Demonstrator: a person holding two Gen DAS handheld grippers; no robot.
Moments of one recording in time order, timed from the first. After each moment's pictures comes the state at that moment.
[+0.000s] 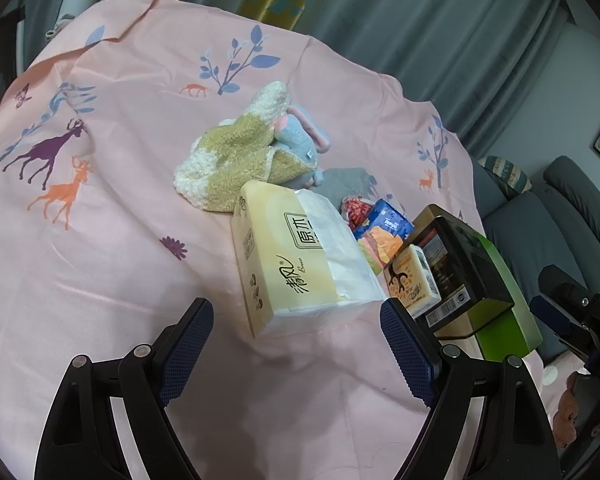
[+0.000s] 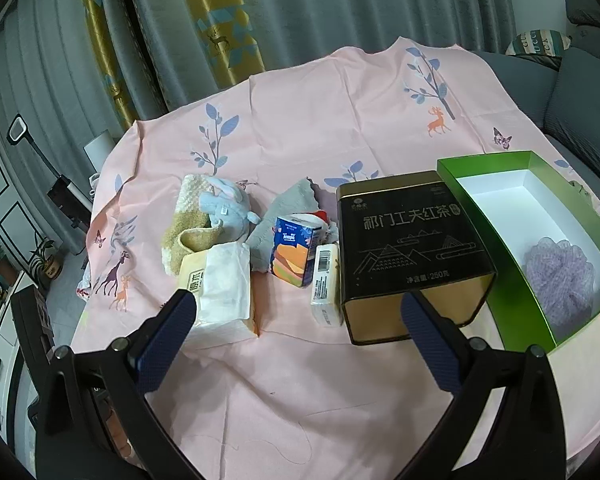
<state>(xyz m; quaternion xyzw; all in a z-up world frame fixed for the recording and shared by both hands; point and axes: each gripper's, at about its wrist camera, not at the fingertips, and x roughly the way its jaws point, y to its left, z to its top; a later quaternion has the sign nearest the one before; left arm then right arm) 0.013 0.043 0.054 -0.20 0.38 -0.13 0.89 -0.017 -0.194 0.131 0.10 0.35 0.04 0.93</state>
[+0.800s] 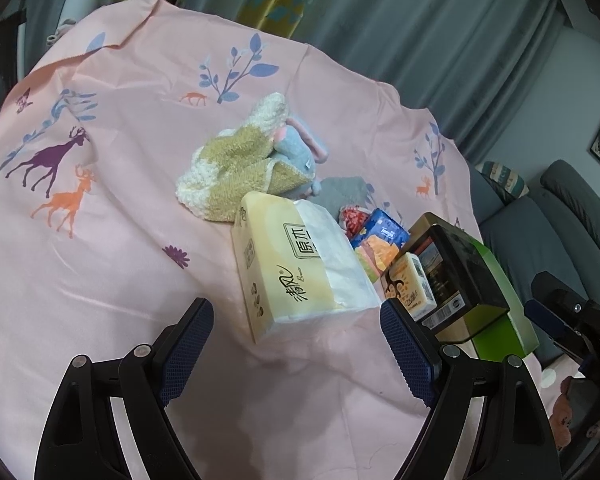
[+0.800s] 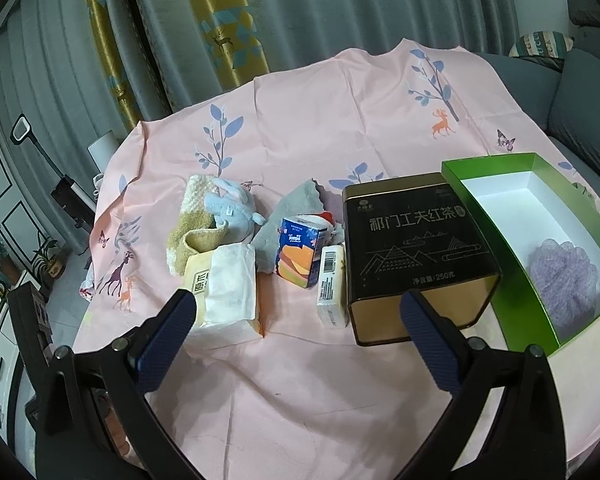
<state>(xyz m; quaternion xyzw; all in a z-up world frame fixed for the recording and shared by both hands) 0.012 0.048 0.061 -0.21 0.37 -0.13 0.90 -0.017 -0.193 0.132 0.09 0.35 0.05 0.93</state>
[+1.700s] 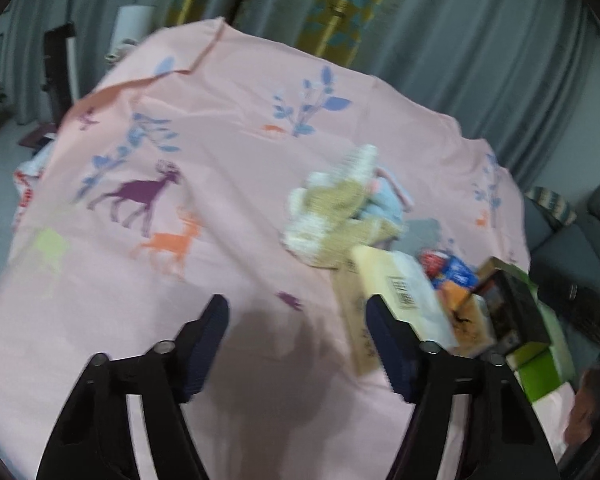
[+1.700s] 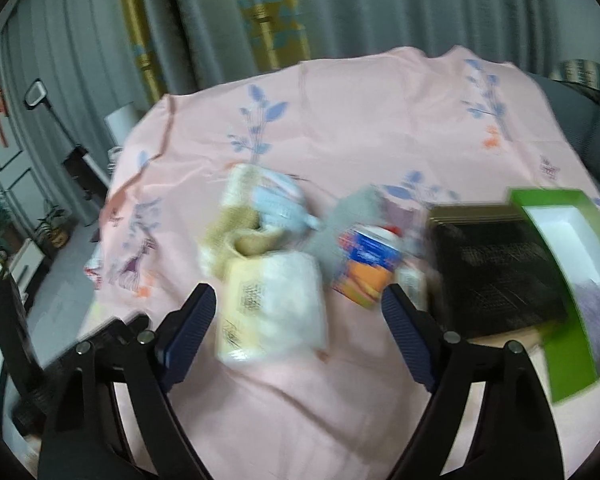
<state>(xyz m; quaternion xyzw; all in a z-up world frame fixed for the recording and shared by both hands) 0.012 0.116 0.075 -0.19 0.36 -0.01 0.91 0.035 -0.113 0.138 0.05 0.37 0.10 0.92</state>
